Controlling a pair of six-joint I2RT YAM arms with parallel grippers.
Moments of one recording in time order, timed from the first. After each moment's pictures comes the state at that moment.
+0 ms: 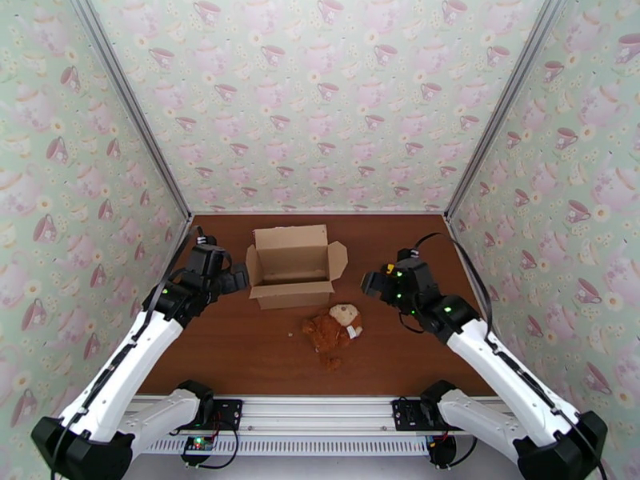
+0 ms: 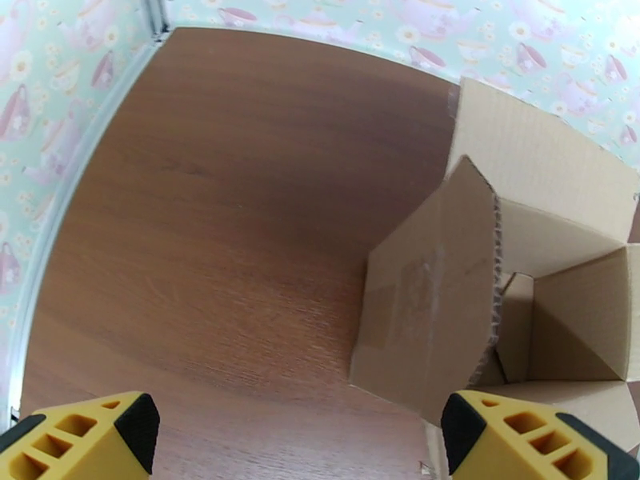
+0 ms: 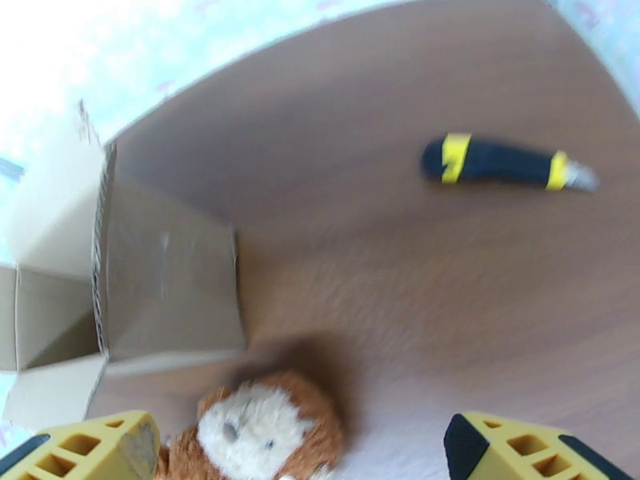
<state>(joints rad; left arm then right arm) -0.31 1.05 1.07 -0.85 -0.32 -0.47 0.47 0.99 0.93 -0.68 0.16 0.62</state>
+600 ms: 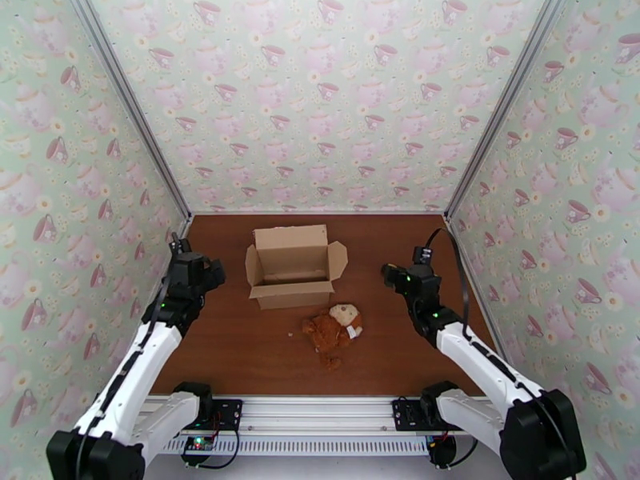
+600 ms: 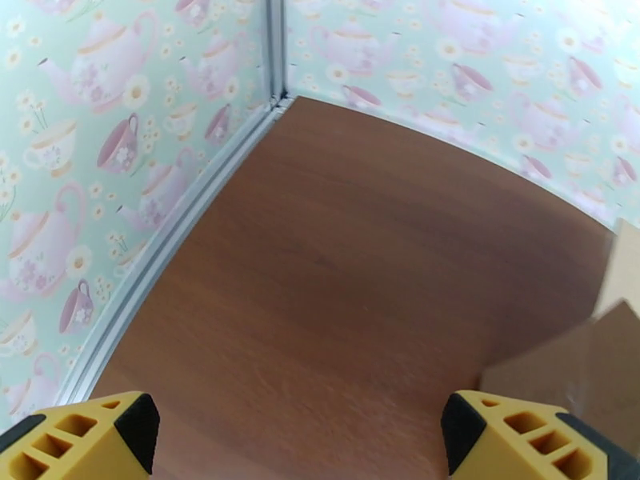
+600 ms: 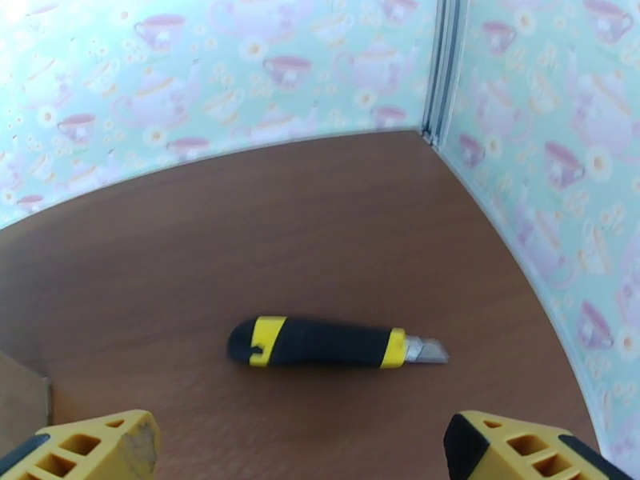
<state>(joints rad) -0.09 1.01 0.78 -0.38 -0.46 -0.33 0.27 1.08 0.53 0.10 0.45 0.20</state>
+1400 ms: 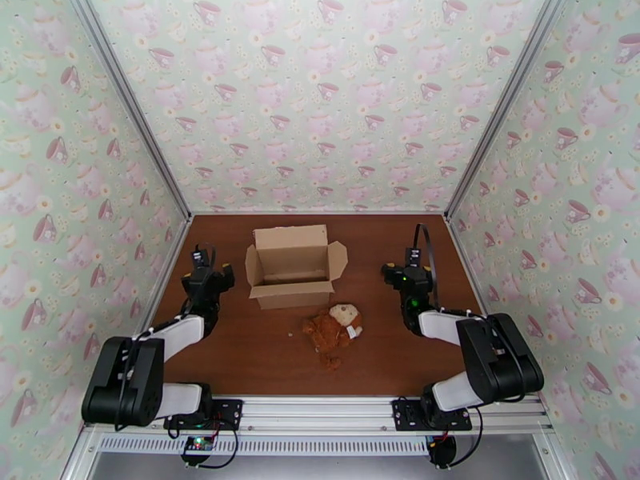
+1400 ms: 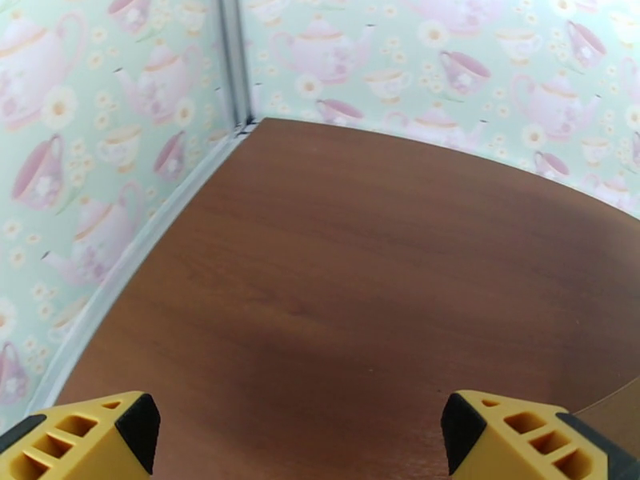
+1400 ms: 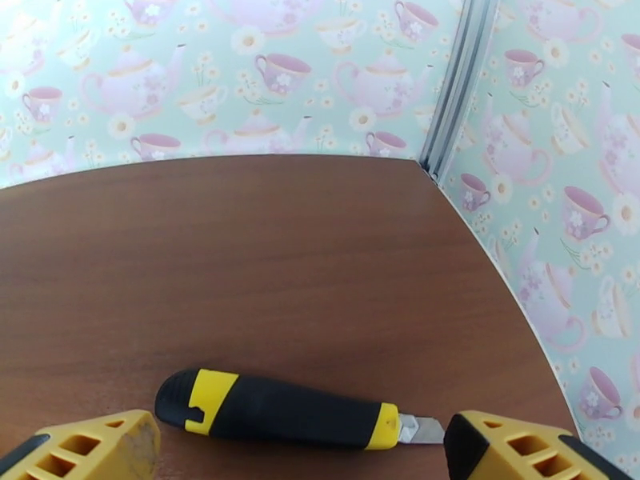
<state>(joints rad) -0.03 1.40 0.45 0.58 -0.35 -0.12 0.16 1.50 0.48 0.69 0.38 -0.01</state>
